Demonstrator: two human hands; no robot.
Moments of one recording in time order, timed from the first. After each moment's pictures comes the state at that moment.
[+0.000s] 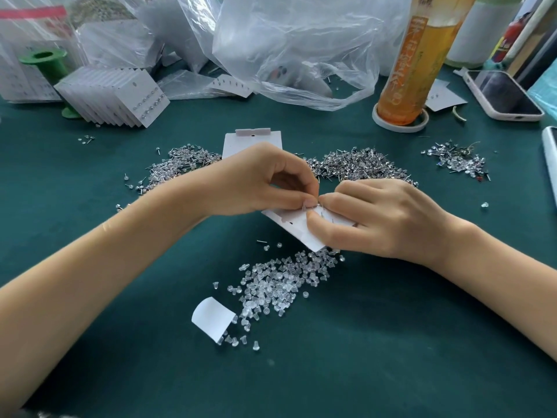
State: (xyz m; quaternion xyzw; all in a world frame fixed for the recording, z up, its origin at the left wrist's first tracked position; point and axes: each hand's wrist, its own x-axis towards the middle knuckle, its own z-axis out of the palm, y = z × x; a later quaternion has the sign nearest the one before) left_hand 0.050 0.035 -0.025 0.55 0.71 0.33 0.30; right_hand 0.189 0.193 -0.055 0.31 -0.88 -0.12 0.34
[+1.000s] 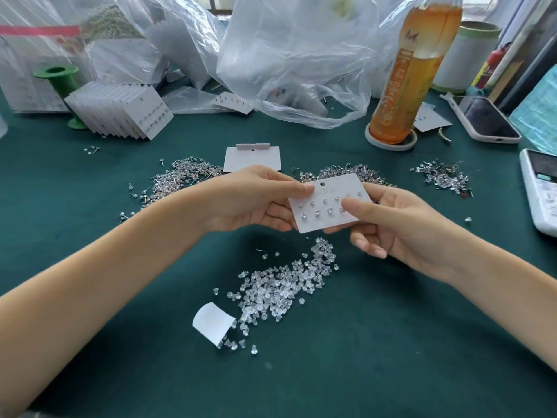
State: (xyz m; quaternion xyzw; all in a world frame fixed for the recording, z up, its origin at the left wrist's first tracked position) left_hand 0.056 0.040 -0.025 0.27 0.65 0.50 0.51; right_hand 0.207 0.191 -0.043 -0.10 -0.62 0.78 0.00
